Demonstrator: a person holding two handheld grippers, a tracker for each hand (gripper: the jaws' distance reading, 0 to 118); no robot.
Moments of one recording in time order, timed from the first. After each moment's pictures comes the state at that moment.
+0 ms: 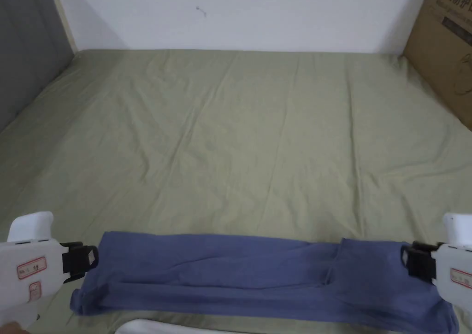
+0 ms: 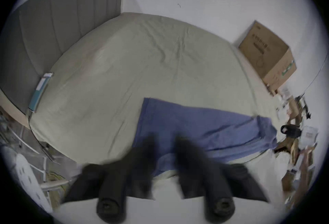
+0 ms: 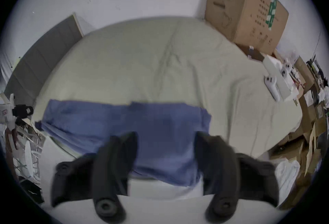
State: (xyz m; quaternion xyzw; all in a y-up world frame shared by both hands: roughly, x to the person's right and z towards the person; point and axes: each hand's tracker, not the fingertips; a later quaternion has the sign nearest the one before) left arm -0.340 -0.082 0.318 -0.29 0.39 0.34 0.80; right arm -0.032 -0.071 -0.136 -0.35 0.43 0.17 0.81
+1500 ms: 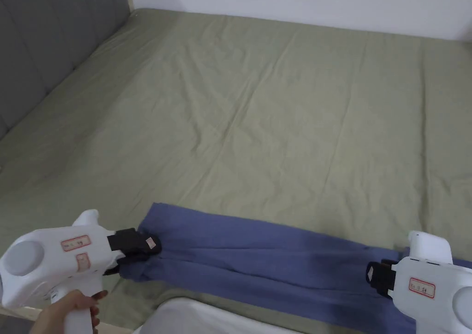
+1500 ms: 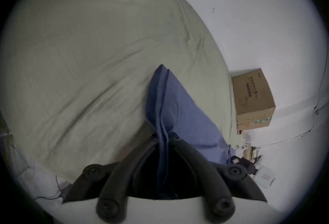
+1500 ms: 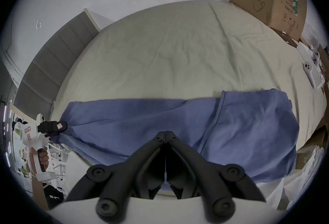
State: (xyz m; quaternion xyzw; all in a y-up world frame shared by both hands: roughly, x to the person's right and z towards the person) left arm -0.397 -0.190 0.368 -0.16 0.33 0.60 0.71; right arm -0.128 -0.136 -0.075 -0.48 0.47 0.14 0.73
